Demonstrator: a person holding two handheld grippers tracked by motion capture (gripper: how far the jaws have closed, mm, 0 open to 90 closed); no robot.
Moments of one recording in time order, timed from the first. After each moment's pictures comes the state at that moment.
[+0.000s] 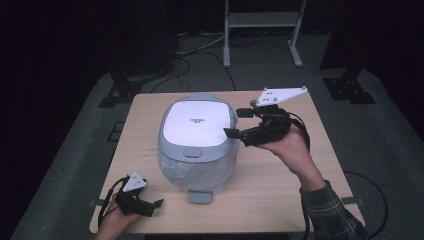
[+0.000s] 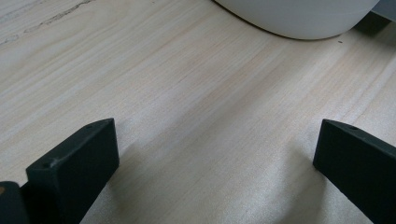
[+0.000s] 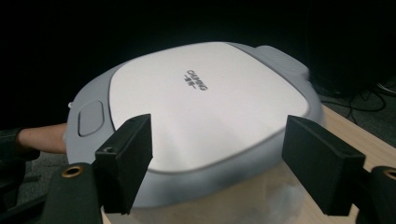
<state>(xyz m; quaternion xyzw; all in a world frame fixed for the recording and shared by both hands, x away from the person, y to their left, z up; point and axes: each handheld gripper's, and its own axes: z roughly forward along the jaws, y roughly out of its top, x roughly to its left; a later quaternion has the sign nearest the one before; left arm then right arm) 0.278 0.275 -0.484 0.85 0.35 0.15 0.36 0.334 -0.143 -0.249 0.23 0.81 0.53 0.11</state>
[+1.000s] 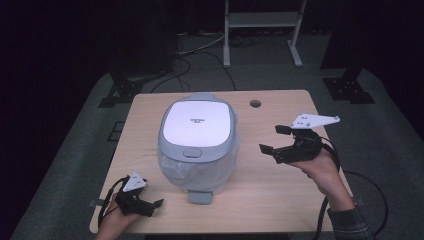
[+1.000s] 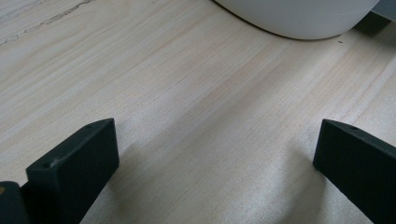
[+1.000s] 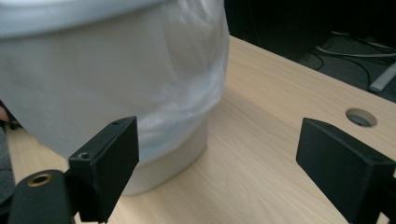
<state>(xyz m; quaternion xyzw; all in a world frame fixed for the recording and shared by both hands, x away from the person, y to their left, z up) 0.278 0.275 -0.484 0.85 0.35 0.15 0.36 0.322 -0.221 -0.319 0.32 0.79 0.50 0.16</state>
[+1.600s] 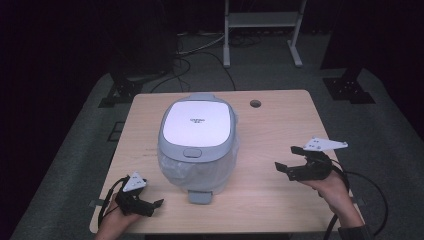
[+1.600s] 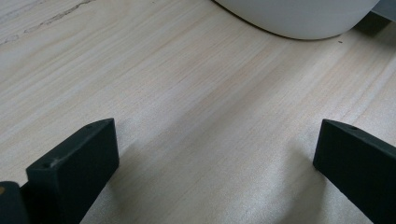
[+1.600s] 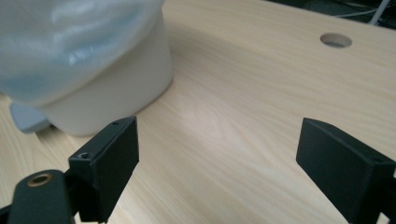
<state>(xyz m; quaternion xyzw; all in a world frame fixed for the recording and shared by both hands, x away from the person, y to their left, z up) 0.278 0.275 -0.483 0.85 0.35 0.15 0.35 0.310 -0.267 -0.396 0.38 0.79 0.46 0.16</state>
